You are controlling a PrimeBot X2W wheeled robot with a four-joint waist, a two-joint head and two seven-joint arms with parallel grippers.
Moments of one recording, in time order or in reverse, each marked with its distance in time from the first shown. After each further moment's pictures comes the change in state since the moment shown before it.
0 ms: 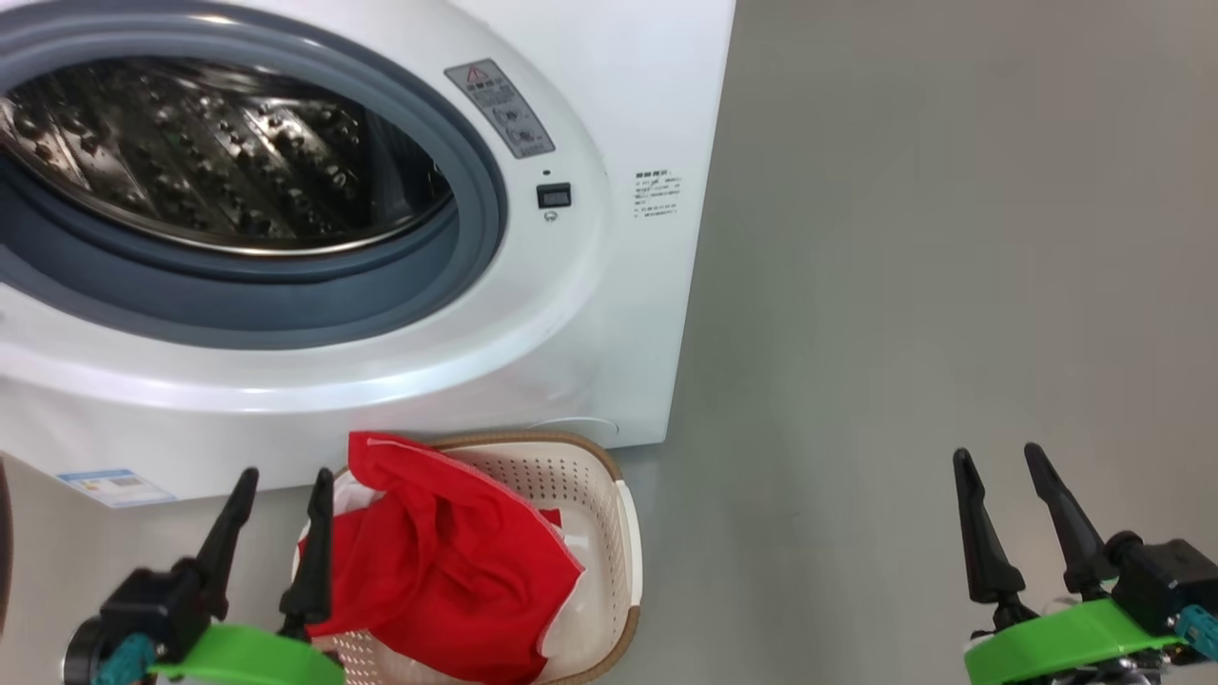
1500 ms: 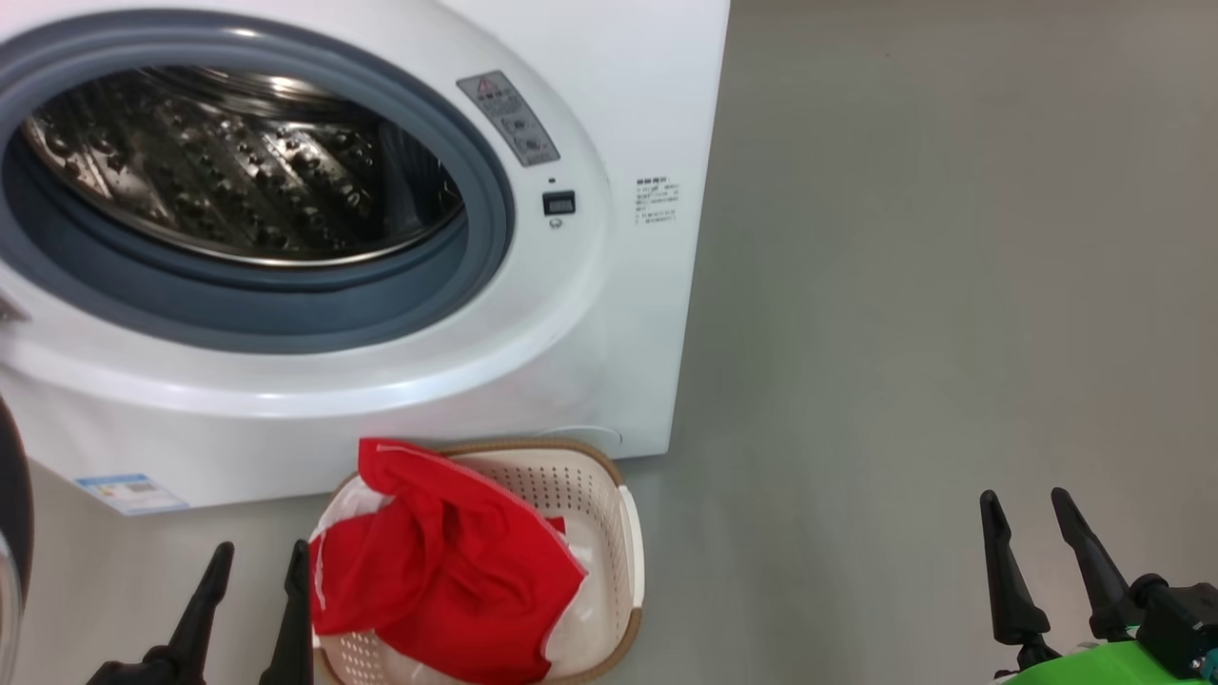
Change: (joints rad) left arm 0.202 -0.023 0.072 -0.164 0.026 0.000 0.000; right arm 0.087 0.003 -0.044 -0.016 0.001 0.000 0.000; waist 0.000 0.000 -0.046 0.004
